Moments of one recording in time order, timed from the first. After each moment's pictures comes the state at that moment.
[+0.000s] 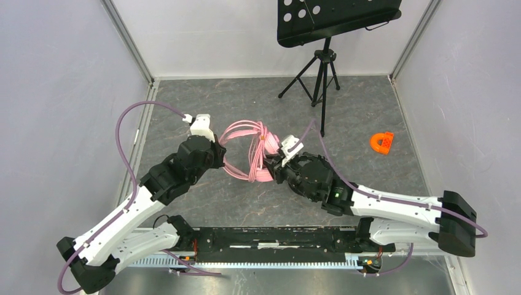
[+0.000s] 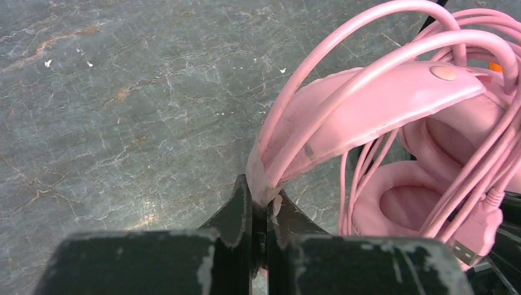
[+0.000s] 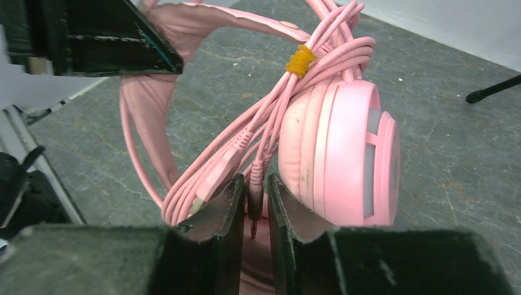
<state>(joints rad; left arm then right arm) -0.76 0.82 0.92 -0.61 -0.41 -0.51 1.17 1.12 0.68 0.36 0.40 0.09</state>
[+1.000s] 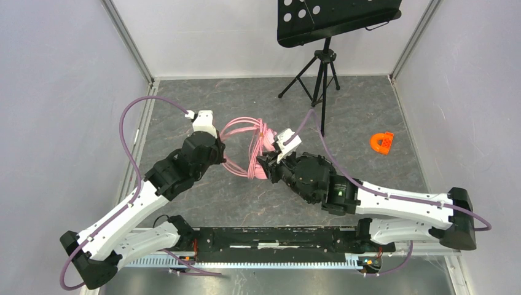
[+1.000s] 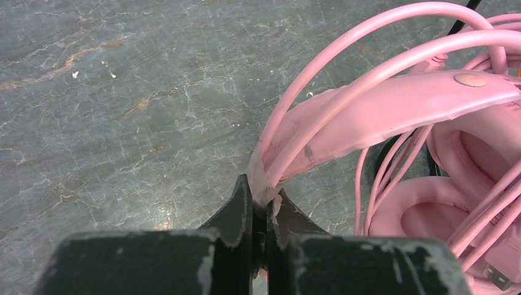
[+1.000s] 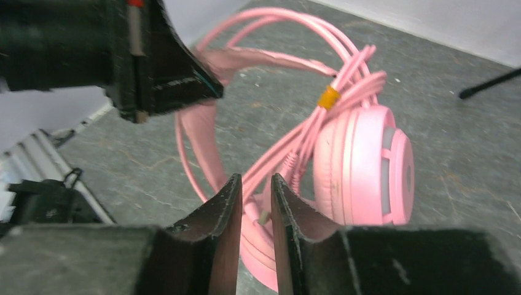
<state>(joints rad) -0.76 0.89 0.95 -0.60 -0.48 -0.48 1.28 1.10 0.91 0.09 0.53 0.19</state>
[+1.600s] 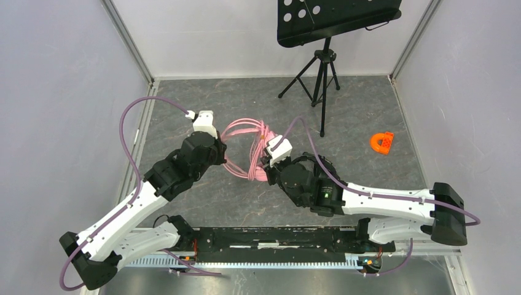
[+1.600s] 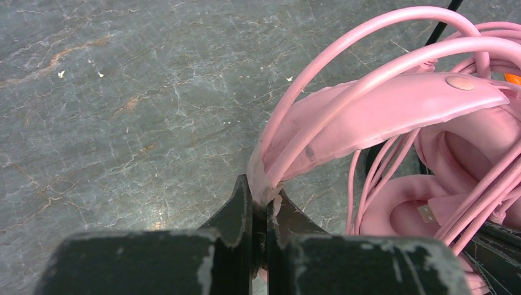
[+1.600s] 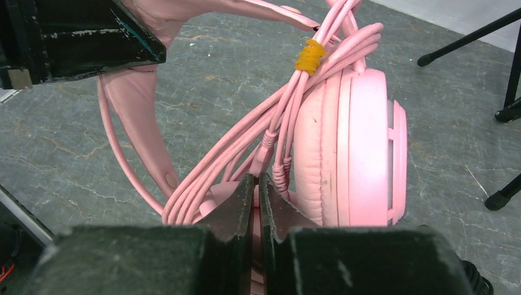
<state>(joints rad) -0.76 0.88 0.95 -0.59 -0.44 -0.48 1.30 1.21 0.86 0.10 0.69 0.17</state>
